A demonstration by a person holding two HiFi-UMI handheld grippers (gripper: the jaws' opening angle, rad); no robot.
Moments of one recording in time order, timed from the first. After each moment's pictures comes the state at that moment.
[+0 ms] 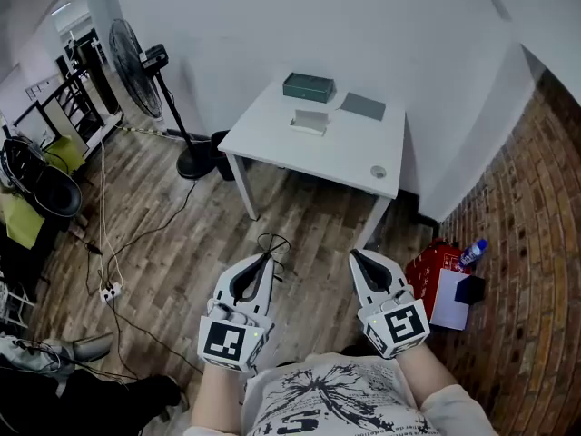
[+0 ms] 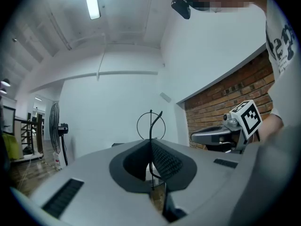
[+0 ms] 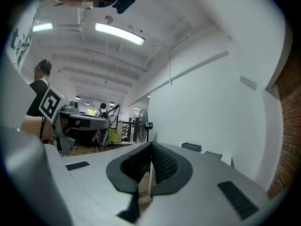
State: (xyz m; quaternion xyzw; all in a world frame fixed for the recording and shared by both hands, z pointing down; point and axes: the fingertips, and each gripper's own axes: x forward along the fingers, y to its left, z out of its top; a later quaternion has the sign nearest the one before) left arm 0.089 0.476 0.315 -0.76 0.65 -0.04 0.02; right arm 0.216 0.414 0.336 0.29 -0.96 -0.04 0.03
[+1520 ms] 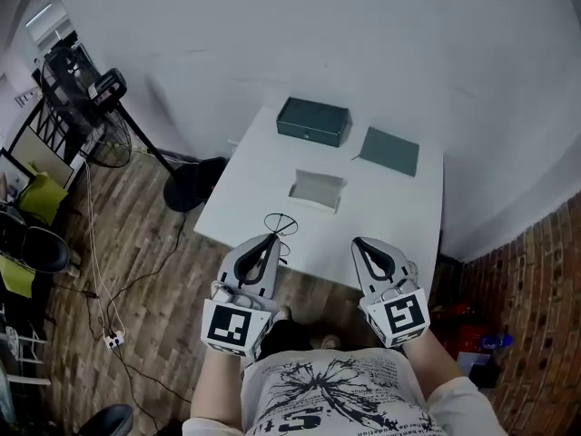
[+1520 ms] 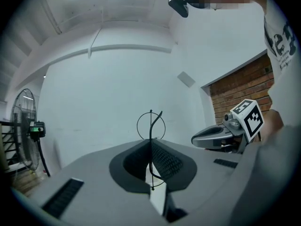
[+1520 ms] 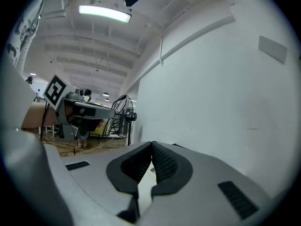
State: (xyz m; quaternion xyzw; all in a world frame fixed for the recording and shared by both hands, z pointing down) left arm -0.087 -0.024 0.324 -0.77 0.63 -0.06 0.03; right arm 0.034 -0.070 0.369 0.29 -0.95 -0.04 0.08
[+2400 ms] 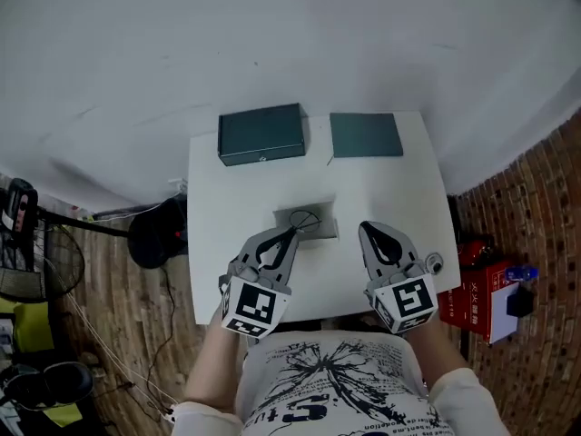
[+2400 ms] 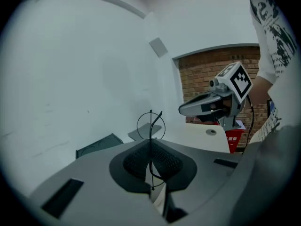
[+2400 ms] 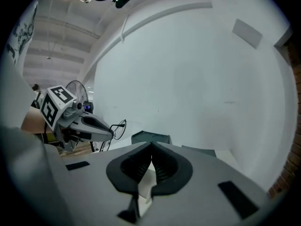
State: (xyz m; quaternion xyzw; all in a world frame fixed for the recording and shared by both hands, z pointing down) left arm -0.141 -0.269 0.456 -0.90 0.36 -0.24 0.00; right arm -0.026 -0.265 0.440 0.51 -0.85 0.07 0.11
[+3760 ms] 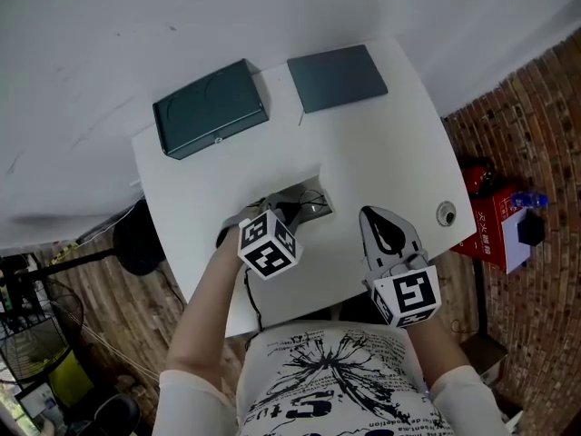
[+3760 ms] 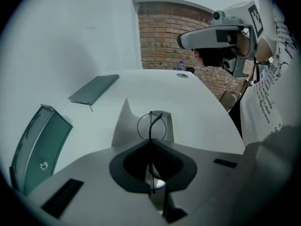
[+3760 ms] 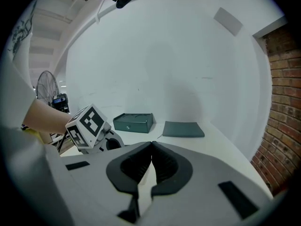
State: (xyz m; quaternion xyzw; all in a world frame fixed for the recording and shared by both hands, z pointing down) left arm -0.100 -0.309 0.667 -0.87 0.04 -0.50 -0.01; right arm -0.008 -0.274 0.532 0.61 -0.76 0.17 0.16
